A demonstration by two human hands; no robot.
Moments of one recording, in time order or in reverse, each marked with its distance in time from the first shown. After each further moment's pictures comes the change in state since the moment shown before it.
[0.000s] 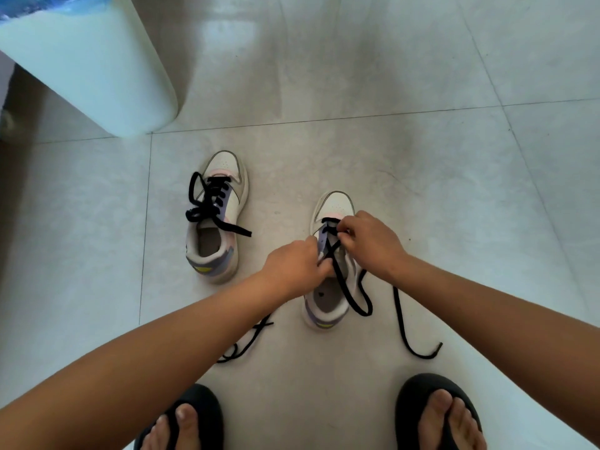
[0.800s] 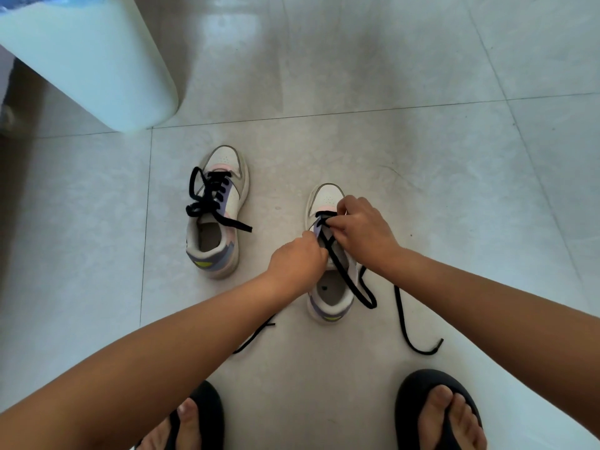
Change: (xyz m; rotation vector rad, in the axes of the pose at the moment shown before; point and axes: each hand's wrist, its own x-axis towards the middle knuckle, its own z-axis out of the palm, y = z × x) left_hand -0.002 0.011 0.002 0.107 -0.021 -0.002; right_hand 0.014 0.005 0.021 -0.109 0.270 -0.370
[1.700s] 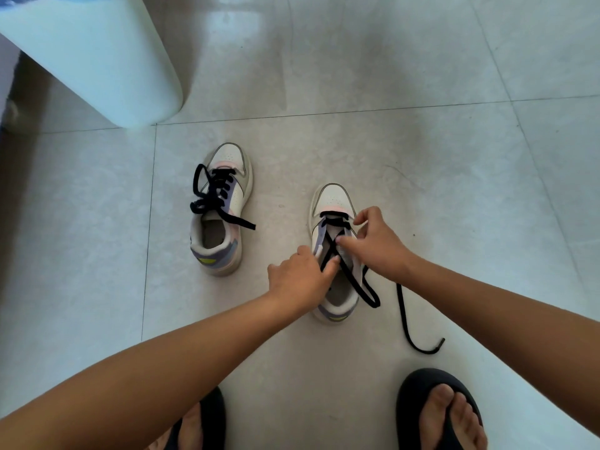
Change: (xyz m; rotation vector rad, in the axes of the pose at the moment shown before) left_hand -0.021 0.002 0.016 -0.177 -0.048 -0.250; right_hand -0.018 -0.014 -0.029 0.619 -0.307 0.679
